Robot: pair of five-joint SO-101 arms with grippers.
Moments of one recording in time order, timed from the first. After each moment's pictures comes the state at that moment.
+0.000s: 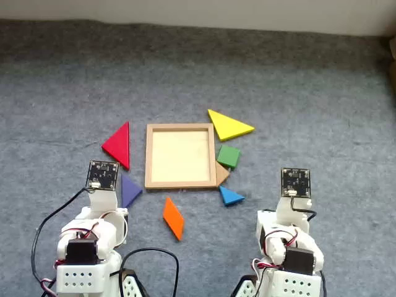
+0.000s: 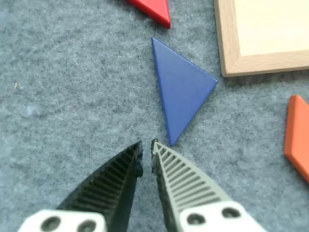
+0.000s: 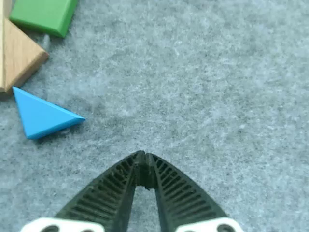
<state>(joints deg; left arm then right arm) -7.0 -102.1 96.0 76.1 1.6 3.1 -104.1 95.8 71.2 8.3</state>
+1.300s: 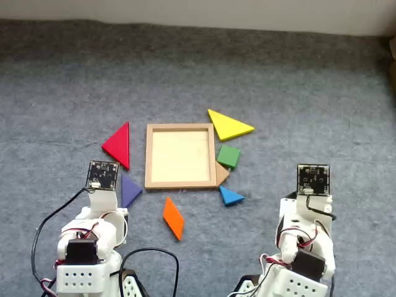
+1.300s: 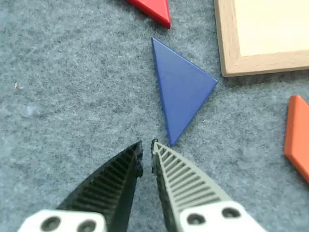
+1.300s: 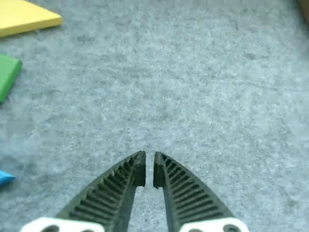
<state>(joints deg) -7.0 -102.1 96.0 76.1 1.6 16.4 -103.1 88.9 59.5 22.9</state>
